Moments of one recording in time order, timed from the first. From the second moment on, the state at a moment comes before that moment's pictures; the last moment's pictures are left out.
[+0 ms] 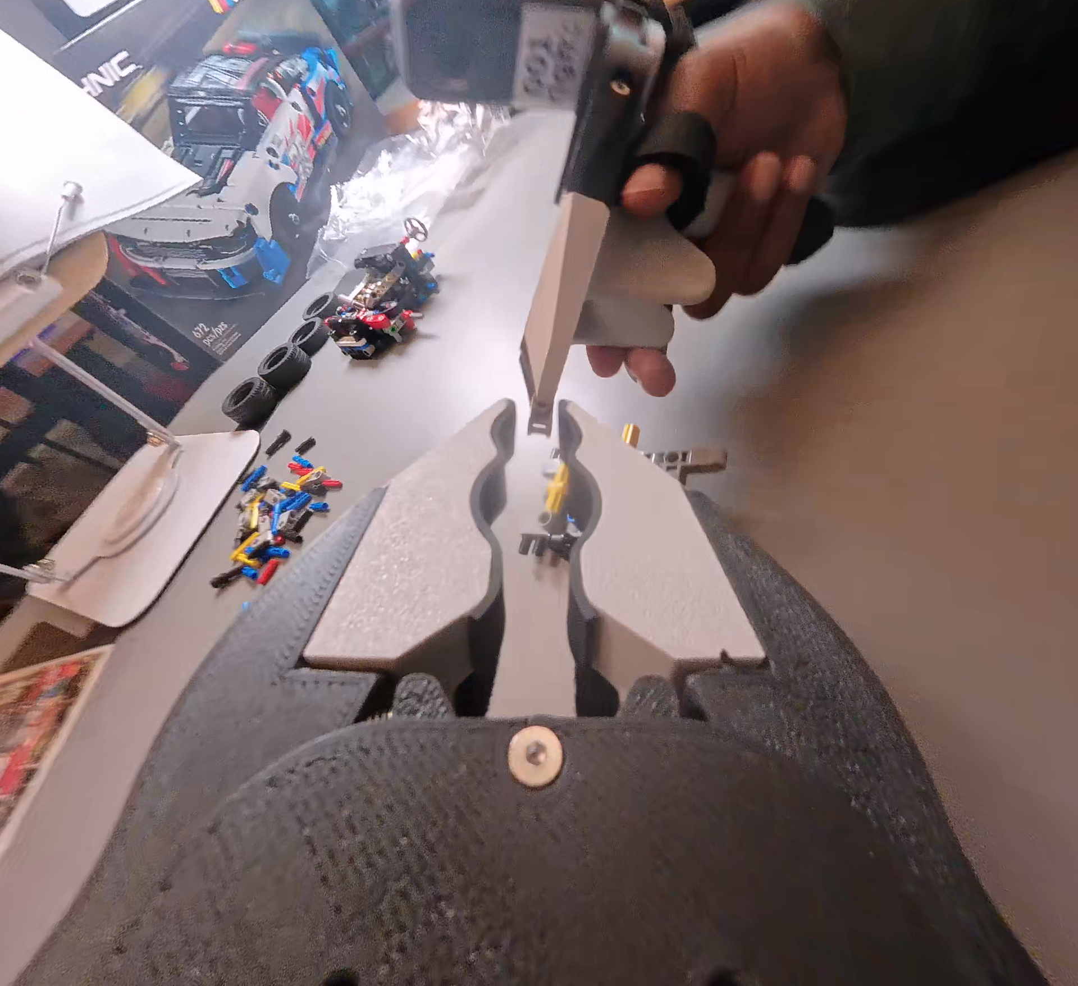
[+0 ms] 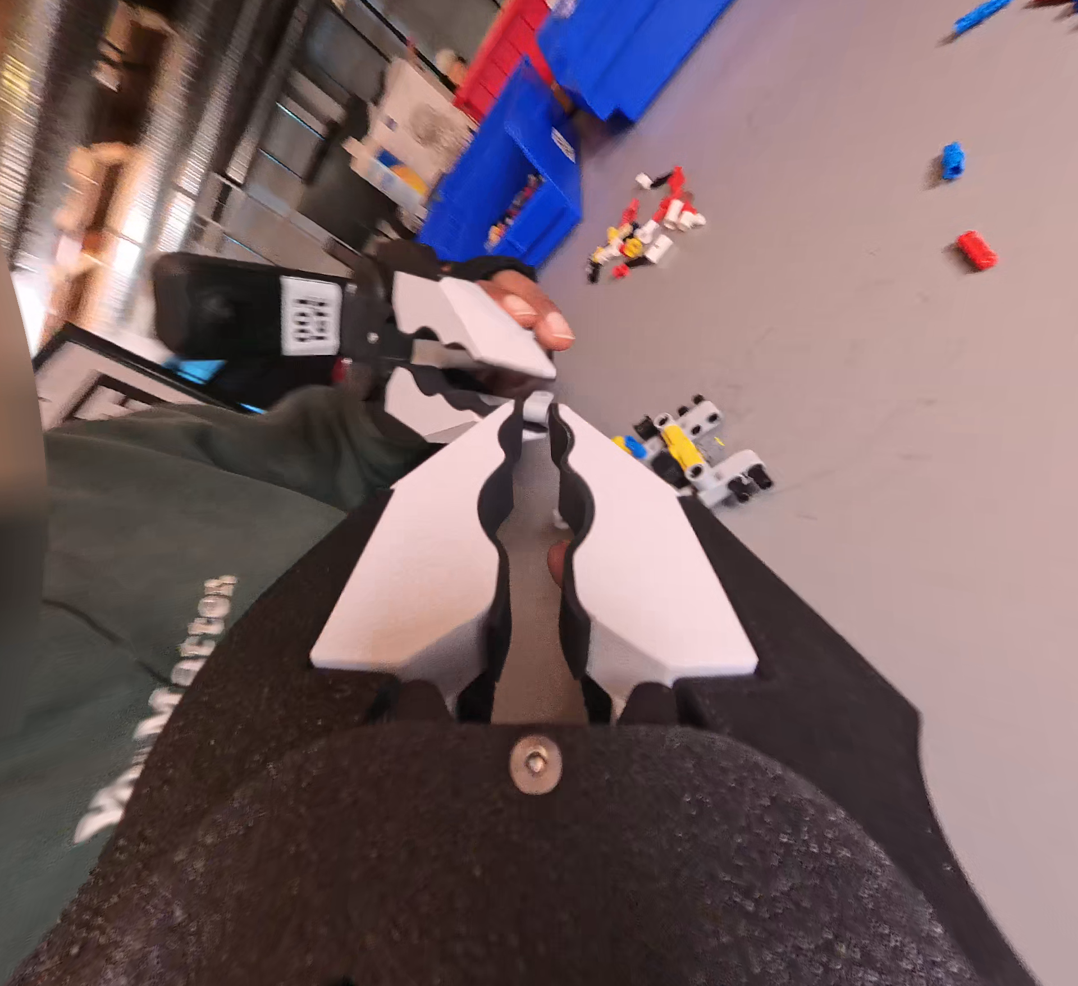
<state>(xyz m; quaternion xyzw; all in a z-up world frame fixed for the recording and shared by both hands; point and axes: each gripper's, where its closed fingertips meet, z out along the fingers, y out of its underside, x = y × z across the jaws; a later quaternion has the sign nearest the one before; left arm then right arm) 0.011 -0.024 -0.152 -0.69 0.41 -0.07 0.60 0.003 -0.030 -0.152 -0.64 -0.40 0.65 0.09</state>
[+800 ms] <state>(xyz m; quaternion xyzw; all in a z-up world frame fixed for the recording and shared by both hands) -0.009 -0.036 -0.165 -0.74 0.35 -0.28 0.51 0.015 -0.011 -0.156 -0.61 -0.51 0.58 0.19</state>
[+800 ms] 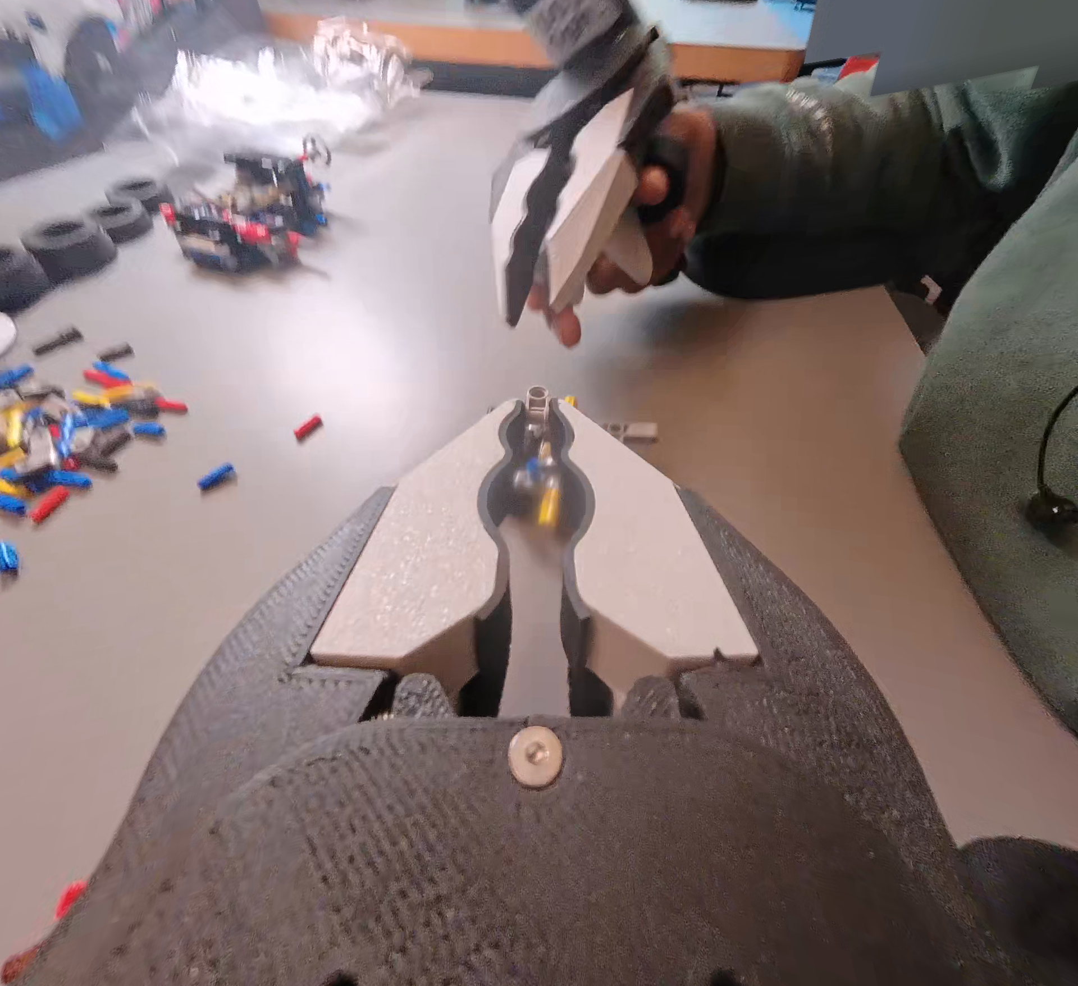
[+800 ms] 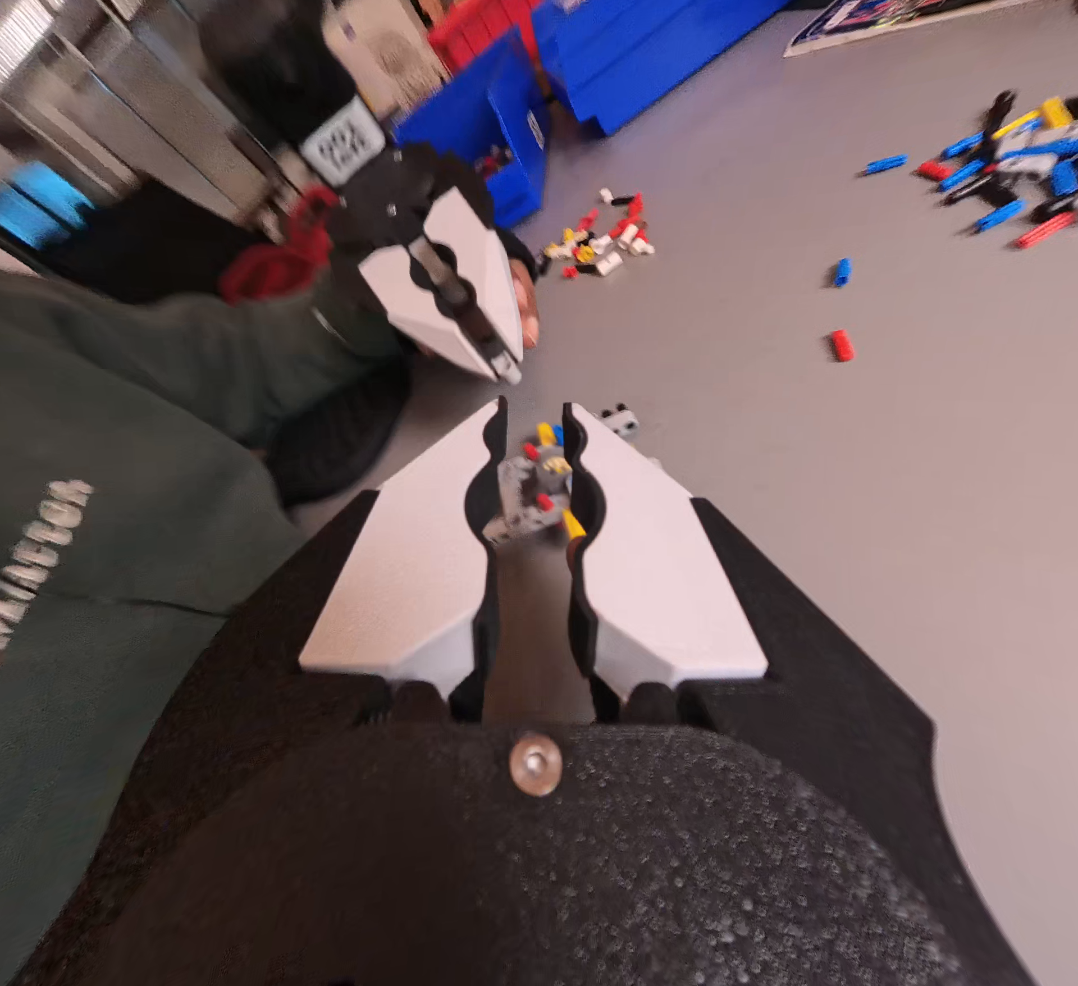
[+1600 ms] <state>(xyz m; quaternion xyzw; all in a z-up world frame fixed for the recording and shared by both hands) -0.005 -0.028 -0.195 -0.77 0.36 -0.31 0.43 -0.002 -0.028 -0.196 -0.52 -0.71 0.39 0.29</state>
